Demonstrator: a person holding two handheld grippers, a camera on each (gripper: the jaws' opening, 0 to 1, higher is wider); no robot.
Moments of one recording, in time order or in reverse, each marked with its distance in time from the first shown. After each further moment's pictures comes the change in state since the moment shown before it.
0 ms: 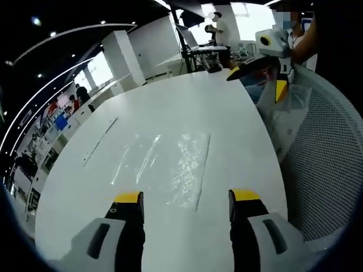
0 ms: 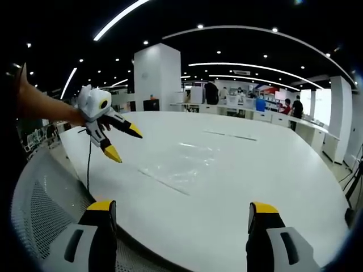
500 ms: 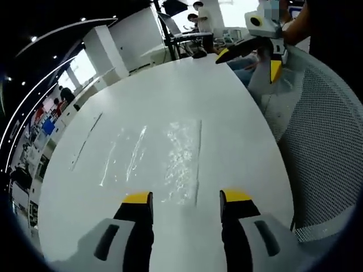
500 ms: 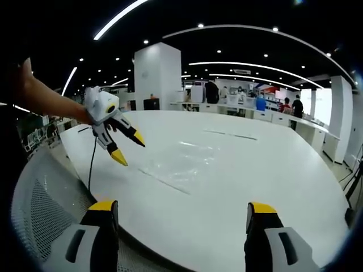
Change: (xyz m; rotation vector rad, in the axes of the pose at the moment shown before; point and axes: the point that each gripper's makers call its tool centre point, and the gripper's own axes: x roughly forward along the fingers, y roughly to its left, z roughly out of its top) left arm 0.019 -0.003 -0.013 0.068 0.084 -0.094; right arm 0.000 0.000 -0.001 0.000 0.007 0.003
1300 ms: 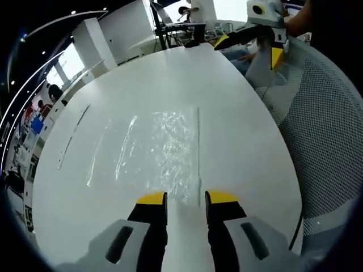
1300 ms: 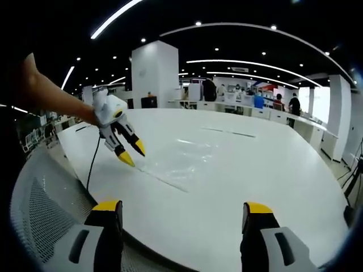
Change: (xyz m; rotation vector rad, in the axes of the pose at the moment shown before) left arm 0.024 -0.001 -0.009 0.014 0.060 -0.086; right arm -0.001 -0.005 -0.004 0.010 0.016 -0.018
